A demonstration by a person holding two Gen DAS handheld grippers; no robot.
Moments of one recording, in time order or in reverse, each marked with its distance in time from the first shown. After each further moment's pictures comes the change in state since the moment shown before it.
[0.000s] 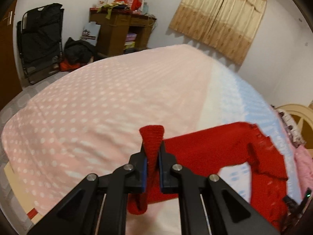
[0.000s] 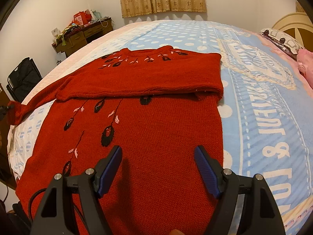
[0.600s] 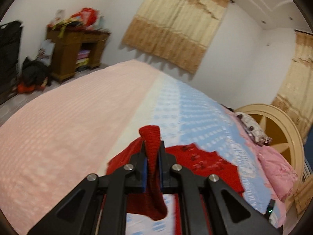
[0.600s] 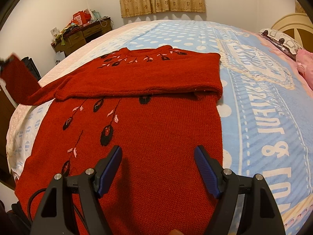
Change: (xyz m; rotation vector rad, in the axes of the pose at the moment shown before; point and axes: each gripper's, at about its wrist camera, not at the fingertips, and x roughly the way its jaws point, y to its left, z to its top) left arm -0.026 -0.147 0.056 0.110 -0.090 -0.318; right arm 0.001 -0.002 0.000 -0.001 0.002 -0.006
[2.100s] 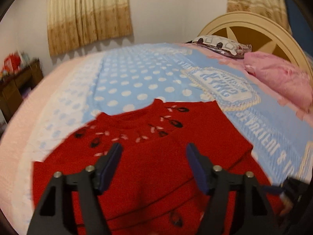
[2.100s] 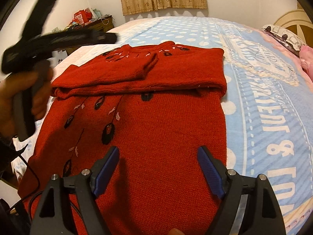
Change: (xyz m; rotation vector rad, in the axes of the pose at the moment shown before) left arm 0.157 -0.240 -0.133 0.616 0.215 -0.038; right arm 0.005 0.002 -0.002 0.010 0.020 0.026
